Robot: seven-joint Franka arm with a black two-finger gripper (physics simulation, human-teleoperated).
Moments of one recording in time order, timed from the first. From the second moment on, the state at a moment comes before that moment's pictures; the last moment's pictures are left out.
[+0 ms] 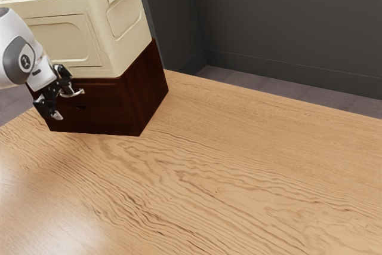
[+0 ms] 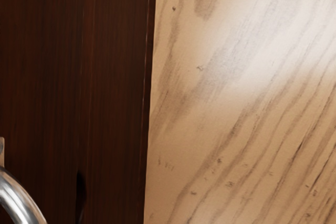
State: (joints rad) arm 0.46 0.23 0.20 -1.54 -0.08 2.07 1.81
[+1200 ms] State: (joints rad) arm 0.49 -0.05 0.20 -1.87 -0.07 2.05 1.79
